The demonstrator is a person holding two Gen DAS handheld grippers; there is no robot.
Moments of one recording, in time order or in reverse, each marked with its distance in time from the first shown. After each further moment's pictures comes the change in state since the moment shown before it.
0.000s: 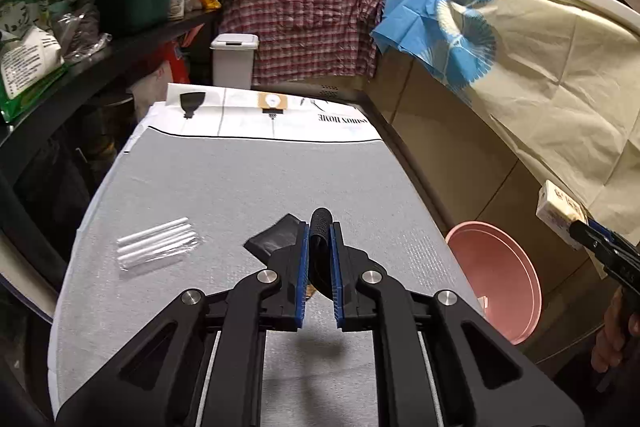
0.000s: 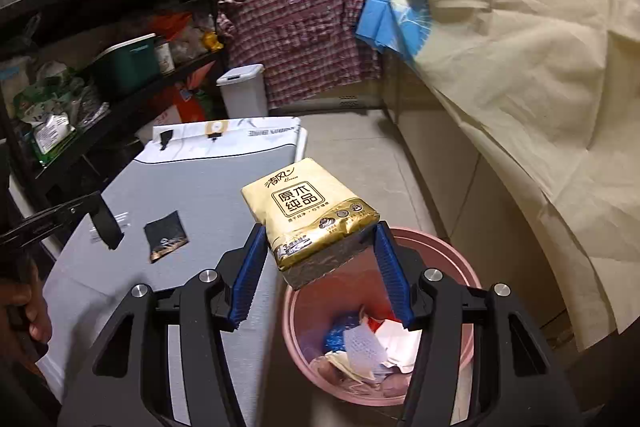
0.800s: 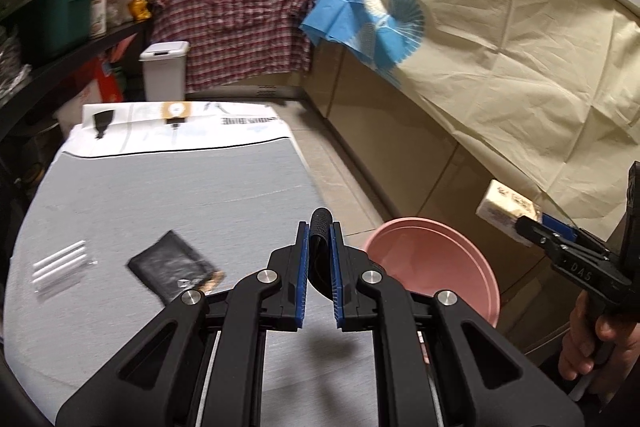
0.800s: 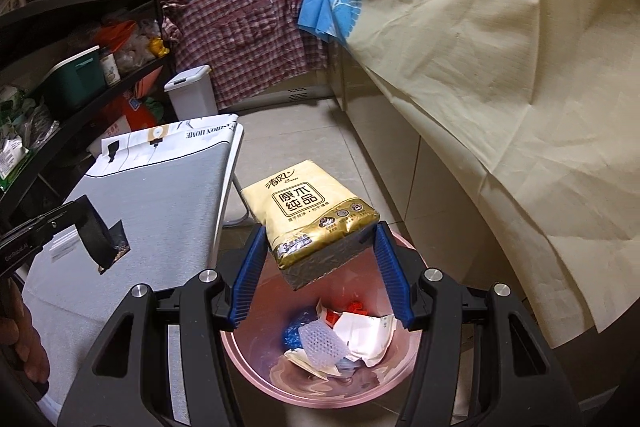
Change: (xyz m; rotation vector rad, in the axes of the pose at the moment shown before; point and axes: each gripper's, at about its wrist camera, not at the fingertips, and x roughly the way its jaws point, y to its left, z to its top) left arm 0.031 -0.103 0.002 0.105 0.006 -0.162; right arm 0.011 -0.050 -0.007 0.091 0.022 -0.137
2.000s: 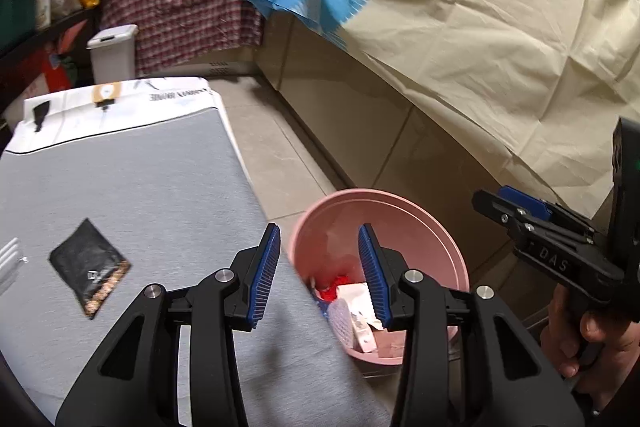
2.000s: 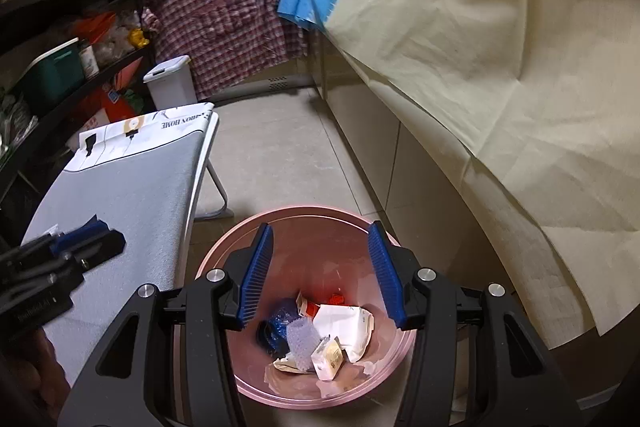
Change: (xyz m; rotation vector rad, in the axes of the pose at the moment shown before) left arm 0.038 -0.044 -0.016 0.044 0.080 -0.116; right arm 0.013 -0.008 -0.003 -0.012 0.029 -0.056
